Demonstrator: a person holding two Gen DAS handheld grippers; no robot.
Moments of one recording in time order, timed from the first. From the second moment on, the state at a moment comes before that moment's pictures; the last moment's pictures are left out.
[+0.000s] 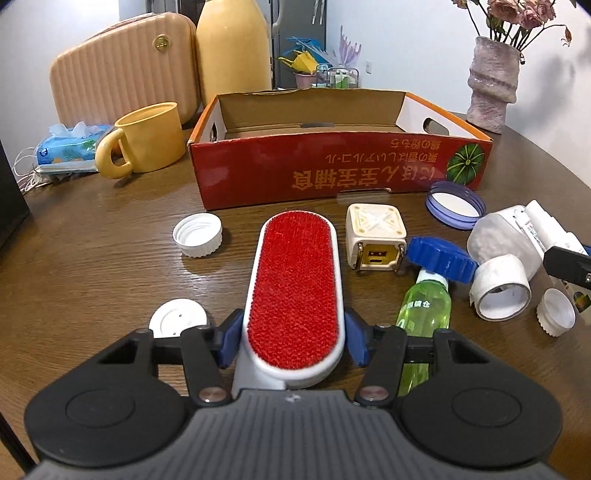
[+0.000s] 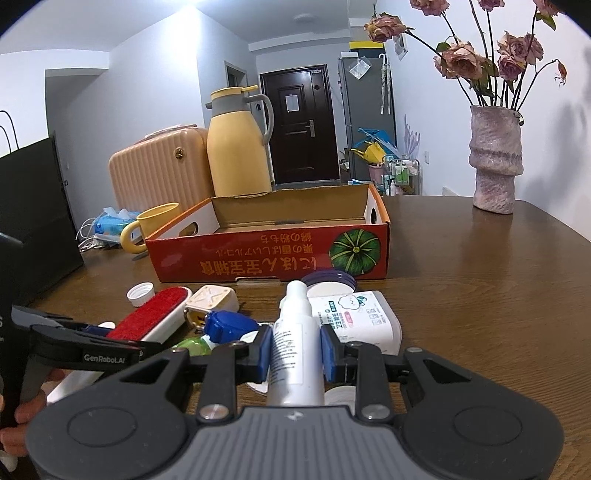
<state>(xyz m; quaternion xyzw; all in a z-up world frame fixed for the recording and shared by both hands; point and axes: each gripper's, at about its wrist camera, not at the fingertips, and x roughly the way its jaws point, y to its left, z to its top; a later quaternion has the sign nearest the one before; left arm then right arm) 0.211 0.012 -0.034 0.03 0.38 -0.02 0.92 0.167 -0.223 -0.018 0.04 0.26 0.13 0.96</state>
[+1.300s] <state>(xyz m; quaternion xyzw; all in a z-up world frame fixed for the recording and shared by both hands) 0.257 -0.004 0.068 0.02 0.28 -0.01 0.96 0.237 -0.210 0.047 0.02 0.21 0.13 0.97</state>
